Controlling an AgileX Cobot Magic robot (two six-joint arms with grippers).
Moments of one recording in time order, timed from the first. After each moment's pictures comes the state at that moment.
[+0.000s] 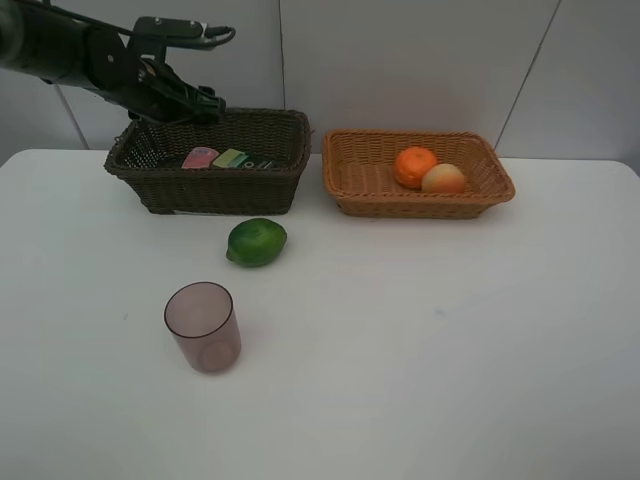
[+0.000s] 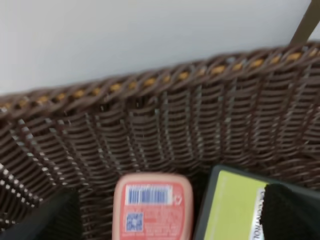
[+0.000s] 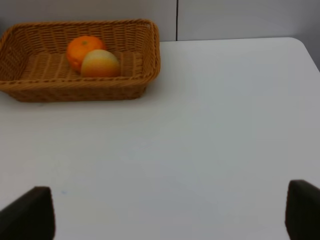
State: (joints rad) left arm -0.20 2.09 -1.41 0.05 0.02 -0.06; right arm 0.00 0.00 -0.53 -0.08 1.06 0.06
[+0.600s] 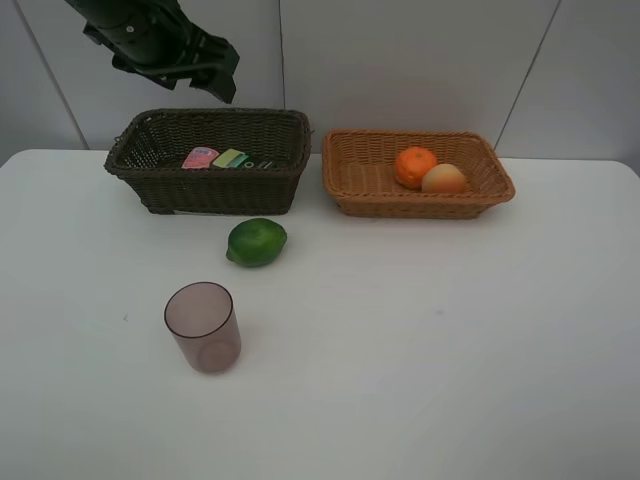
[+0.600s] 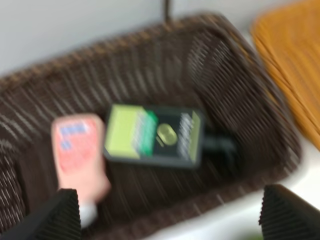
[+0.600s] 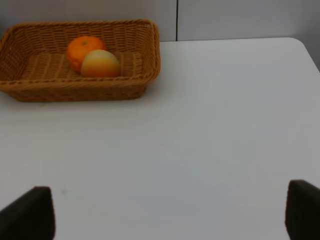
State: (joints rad) left arm -0.37 1.75 -1.41 0.05 0.56 -0.02; right arm 0.00 0.00 -0.53 -0.08 1.06 0.06
